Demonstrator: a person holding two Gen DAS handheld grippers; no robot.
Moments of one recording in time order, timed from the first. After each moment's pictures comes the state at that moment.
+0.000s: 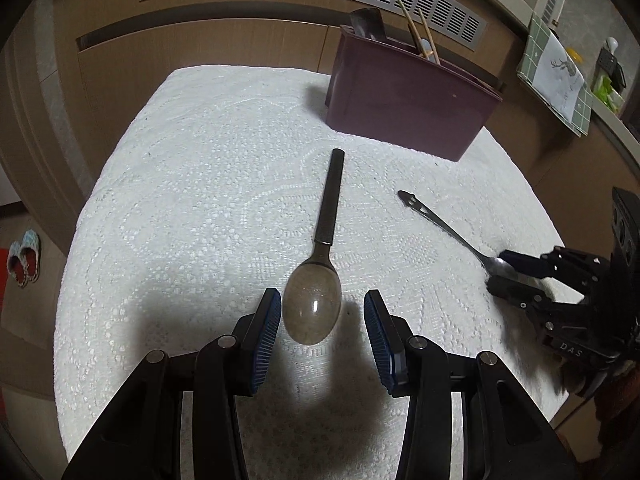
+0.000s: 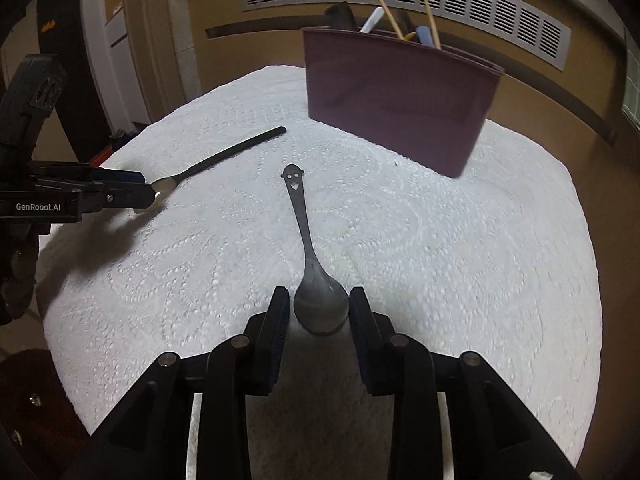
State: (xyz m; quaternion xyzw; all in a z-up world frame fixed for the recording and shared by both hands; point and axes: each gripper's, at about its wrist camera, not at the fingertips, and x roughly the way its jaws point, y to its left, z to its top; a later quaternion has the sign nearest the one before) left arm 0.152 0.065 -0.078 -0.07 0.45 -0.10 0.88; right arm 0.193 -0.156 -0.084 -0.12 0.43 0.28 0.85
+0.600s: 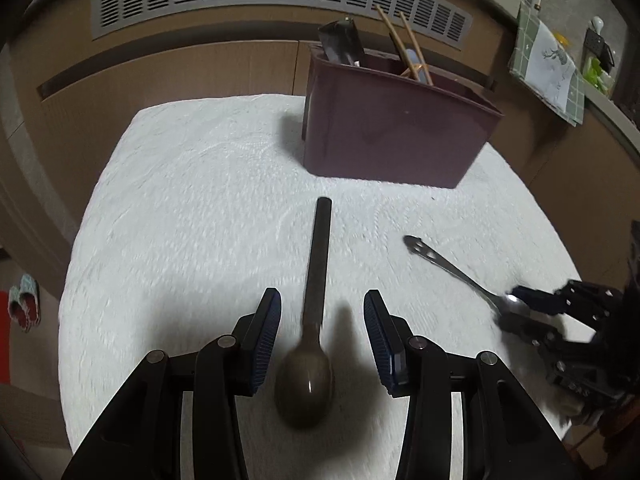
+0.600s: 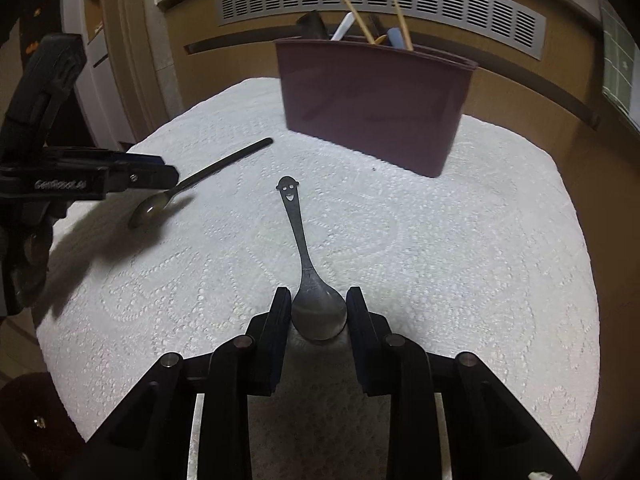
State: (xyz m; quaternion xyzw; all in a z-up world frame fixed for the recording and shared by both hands) left arm 0.216 0.047 -0.066 -0.03 0.44 -0.12 0.89; right arm 0.194 -0.170 -0.081 -0.08 0.42 0.25 0.87
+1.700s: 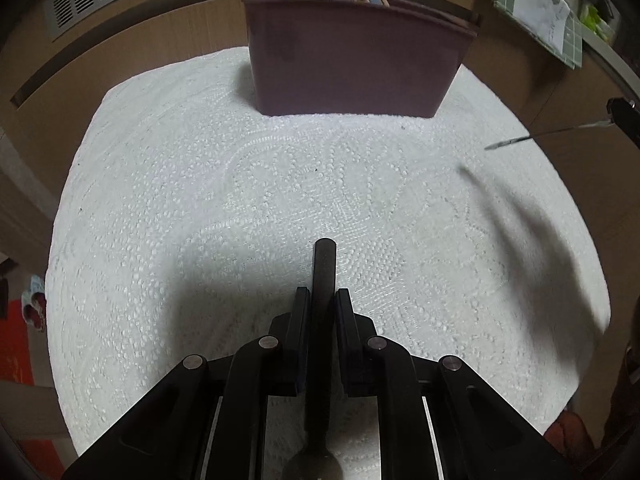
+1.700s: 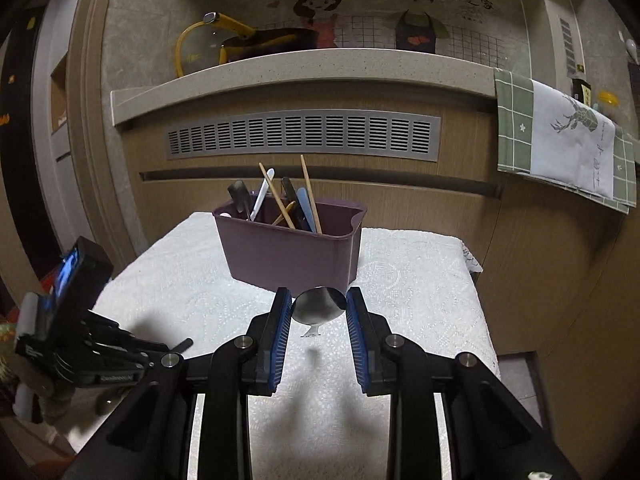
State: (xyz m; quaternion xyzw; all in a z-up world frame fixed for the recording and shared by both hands) left arm 0.192 0.004 -0.074 0.01 0.51 -0.13 0.85; right arm 0.182 -0.214 0.025 -0.01 0.27 0.15 0.95
